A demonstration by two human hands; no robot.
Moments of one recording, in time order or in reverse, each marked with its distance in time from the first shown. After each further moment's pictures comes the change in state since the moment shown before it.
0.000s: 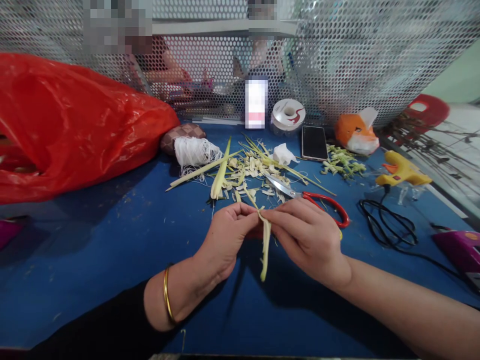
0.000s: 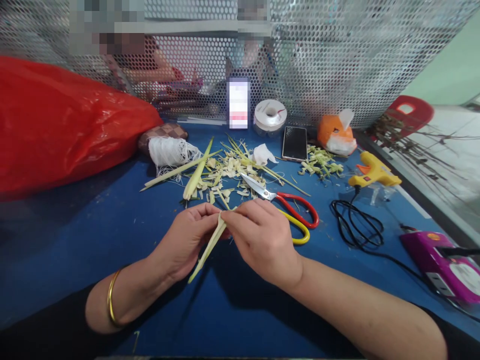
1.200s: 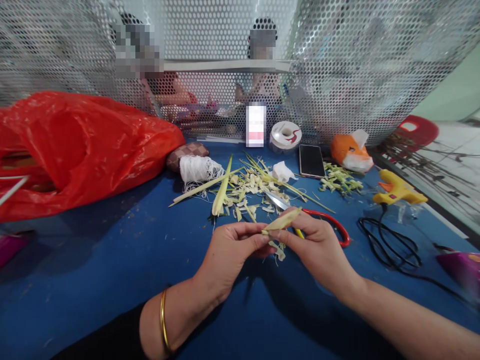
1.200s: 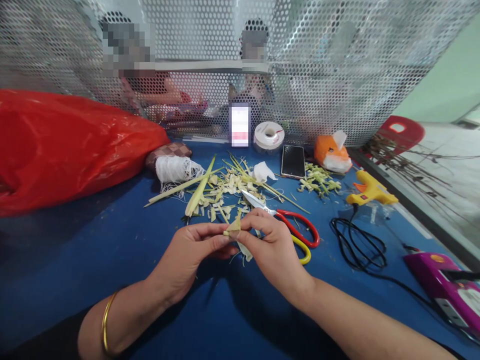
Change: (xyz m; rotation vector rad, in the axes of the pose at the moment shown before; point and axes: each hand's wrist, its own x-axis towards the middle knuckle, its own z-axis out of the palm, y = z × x) left_hand -0.003 0.007 -0.001 0.051 -0.056 0.016; right_hand 0.006 0.010 0.001 0.612 -0.022 0.590
